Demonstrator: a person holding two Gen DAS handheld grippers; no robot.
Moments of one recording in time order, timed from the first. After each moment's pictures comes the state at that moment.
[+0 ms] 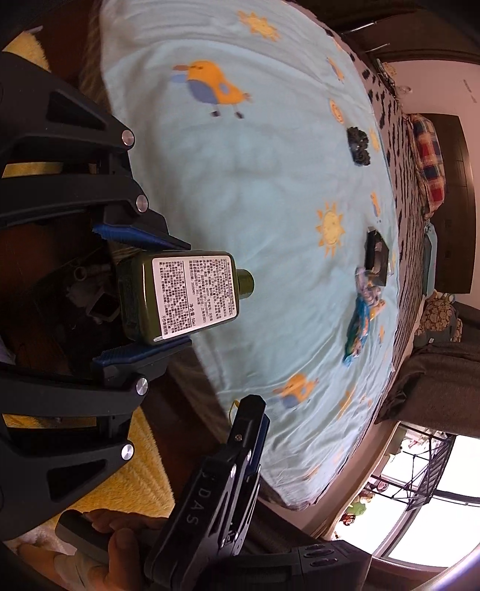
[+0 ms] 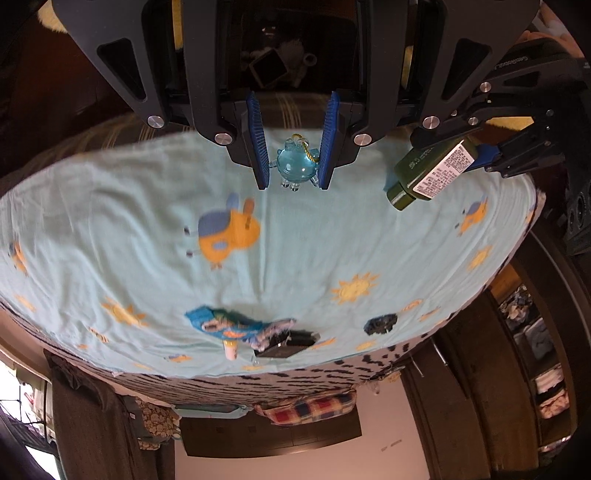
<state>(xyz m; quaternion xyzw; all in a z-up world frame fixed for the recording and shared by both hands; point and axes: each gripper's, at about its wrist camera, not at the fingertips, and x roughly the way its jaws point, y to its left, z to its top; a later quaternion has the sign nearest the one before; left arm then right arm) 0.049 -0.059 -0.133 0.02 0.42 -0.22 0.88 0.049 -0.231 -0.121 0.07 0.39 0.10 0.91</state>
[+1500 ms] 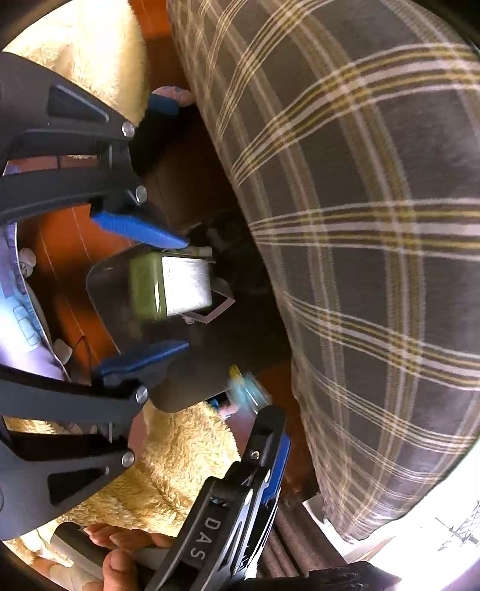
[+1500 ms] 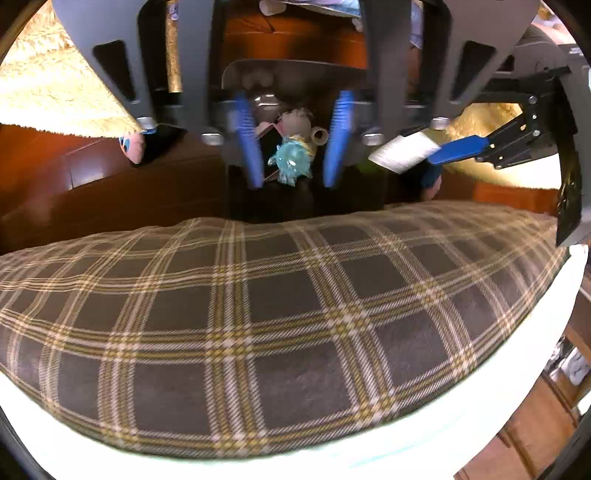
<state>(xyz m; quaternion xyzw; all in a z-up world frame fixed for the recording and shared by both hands) 0.047 -0.066 -0.294 0.01 0.58 -0.20 0.79 0.046 -0.224 -0.261 0.09 0.52 0.07 0.85</state>
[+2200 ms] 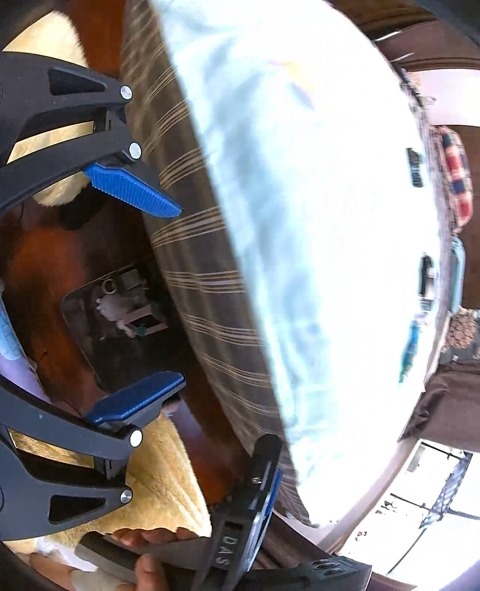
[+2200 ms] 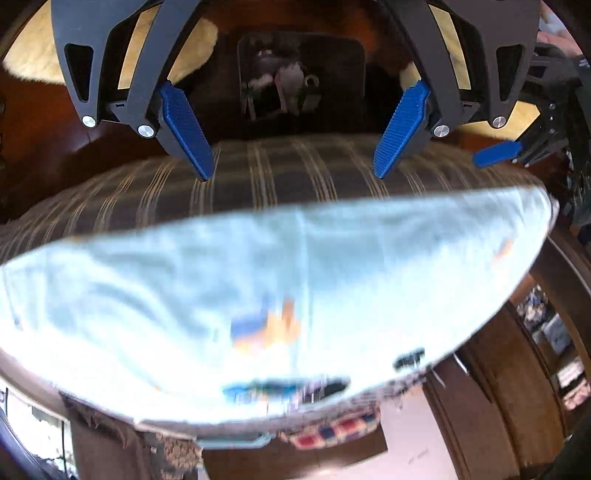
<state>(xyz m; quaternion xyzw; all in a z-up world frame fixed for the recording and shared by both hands) 0.036 -0.036 -0.170 0.03 0.46 -0.19 0.87 0.042 -0.247 -0.145 0.10 0.40 0.07 0.91</state>
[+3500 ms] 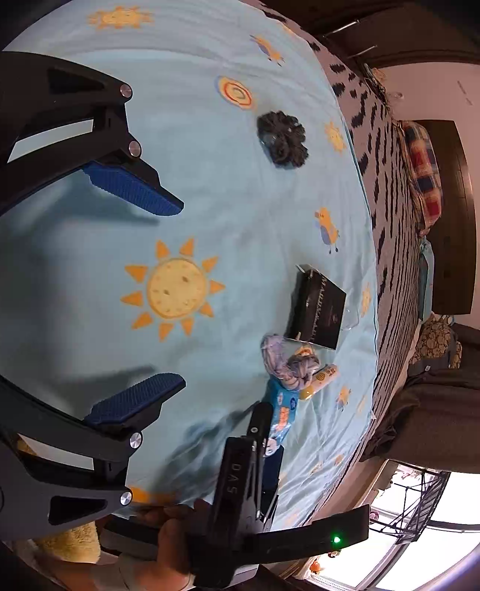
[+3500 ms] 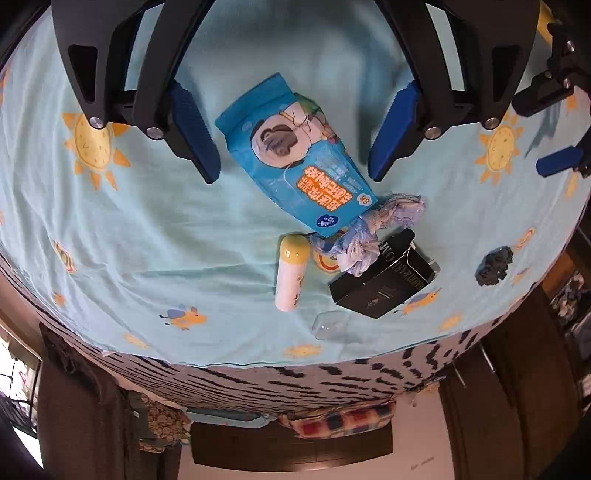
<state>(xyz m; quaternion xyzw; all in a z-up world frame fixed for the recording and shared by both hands) 0.232 -0.075 -0.112 0.04 0.42 -0.18 0.89 0.268 -0.274 -0.121 0.02 0.41 0.05 0.91</state>
